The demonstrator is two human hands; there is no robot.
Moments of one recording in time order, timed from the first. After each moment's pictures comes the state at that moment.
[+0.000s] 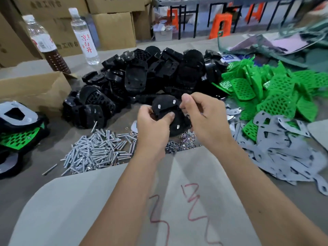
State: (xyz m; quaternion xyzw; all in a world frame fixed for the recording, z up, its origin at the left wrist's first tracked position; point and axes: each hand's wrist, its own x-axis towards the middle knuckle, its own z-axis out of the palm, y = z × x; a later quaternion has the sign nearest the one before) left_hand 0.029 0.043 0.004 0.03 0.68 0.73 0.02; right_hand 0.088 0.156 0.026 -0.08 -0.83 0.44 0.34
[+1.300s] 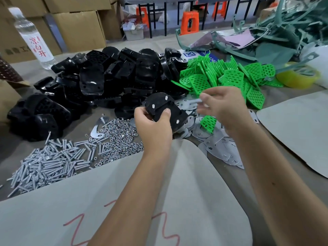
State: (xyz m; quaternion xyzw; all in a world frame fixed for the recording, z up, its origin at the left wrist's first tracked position) left_hand 0.080 0.135 -0.007 0.03 0.65 0.76 0.01; right_hand 0.149 0.284 0.034 -0.31 -0.72 0.55 0.29
